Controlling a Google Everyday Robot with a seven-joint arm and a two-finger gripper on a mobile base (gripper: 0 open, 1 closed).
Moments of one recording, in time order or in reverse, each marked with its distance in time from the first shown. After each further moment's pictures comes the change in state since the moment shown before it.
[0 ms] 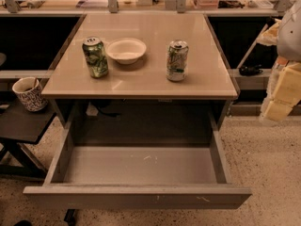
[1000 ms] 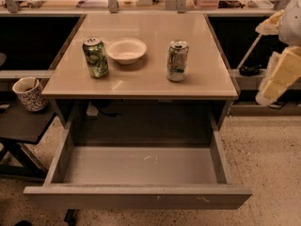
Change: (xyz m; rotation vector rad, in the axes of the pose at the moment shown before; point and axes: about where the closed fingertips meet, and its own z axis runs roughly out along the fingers) arm 0.004 -0.046 0.010 0.005 -0.129 0.015
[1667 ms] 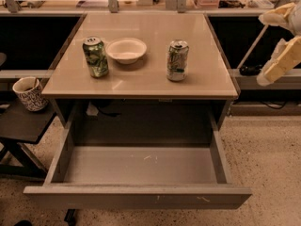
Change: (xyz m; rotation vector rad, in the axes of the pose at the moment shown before) arm 0.004 -0.058 0.013 0.019 -0.316 0.010
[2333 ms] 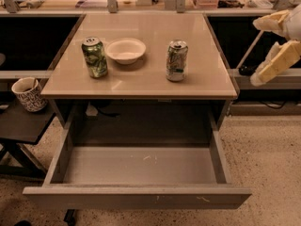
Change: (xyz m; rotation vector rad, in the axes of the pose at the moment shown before) arm 0.005 -0.008 0.015 -0.021 -0.112 0.033
